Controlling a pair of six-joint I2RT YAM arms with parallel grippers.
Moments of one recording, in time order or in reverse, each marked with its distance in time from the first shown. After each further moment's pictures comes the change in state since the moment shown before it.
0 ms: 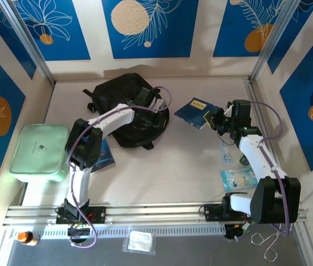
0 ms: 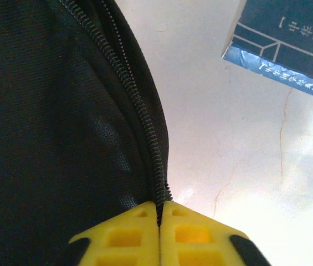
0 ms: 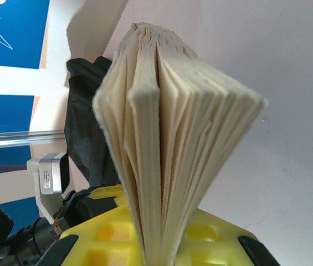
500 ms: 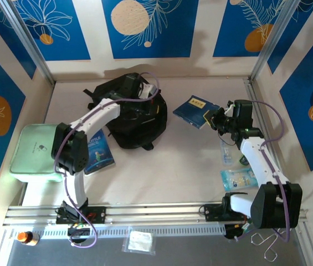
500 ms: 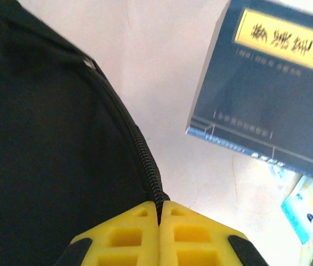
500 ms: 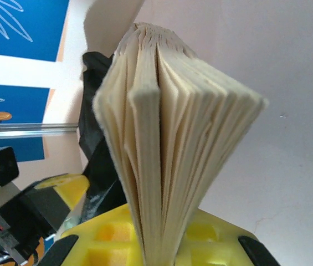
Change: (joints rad) left arm 0.090 -0.159 -0.006 0.045 0.077 -0.001; right arm 0.009 -0.053 0.000 -0.003 -0.040 0.000
